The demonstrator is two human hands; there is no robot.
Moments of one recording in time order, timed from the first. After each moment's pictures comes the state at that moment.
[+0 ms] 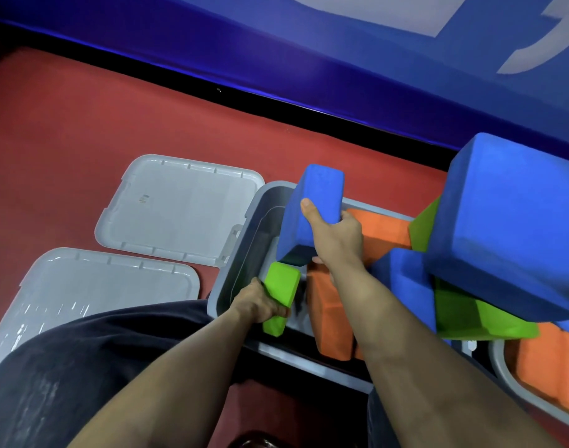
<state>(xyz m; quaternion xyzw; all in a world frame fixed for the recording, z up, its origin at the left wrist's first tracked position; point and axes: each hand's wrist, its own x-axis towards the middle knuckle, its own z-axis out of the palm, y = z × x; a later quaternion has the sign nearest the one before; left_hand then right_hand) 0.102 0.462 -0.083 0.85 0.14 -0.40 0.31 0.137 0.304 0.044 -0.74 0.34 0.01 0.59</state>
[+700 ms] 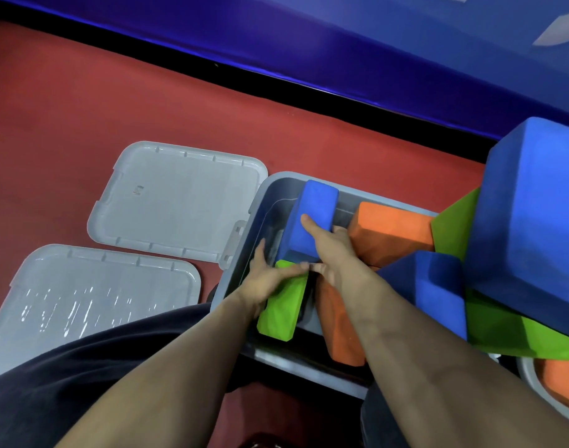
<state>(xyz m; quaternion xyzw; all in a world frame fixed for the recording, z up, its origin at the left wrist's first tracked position) 0.136 0.458 -0.088 0.64 0.21 -0.35 0.65 0.164 0.315 -0.035 -0.58 0.40 0.16 0.69</state>
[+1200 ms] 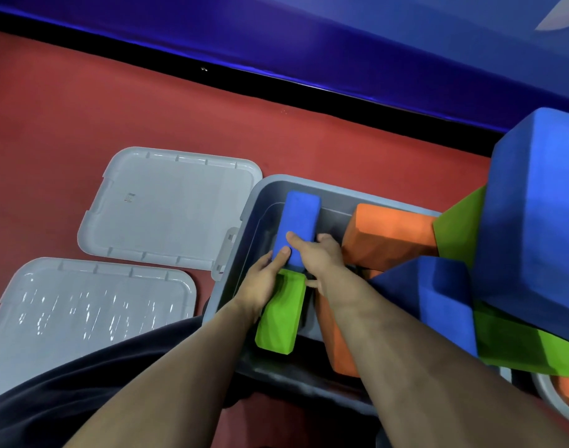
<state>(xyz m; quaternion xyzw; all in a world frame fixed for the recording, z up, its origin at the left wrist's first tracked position) 0.145 0.445 -0.074 0.60 0.21 -0.32 0.70 0.171 0.322 -0.063 -0.67 0.40 0.17 0.60</state>
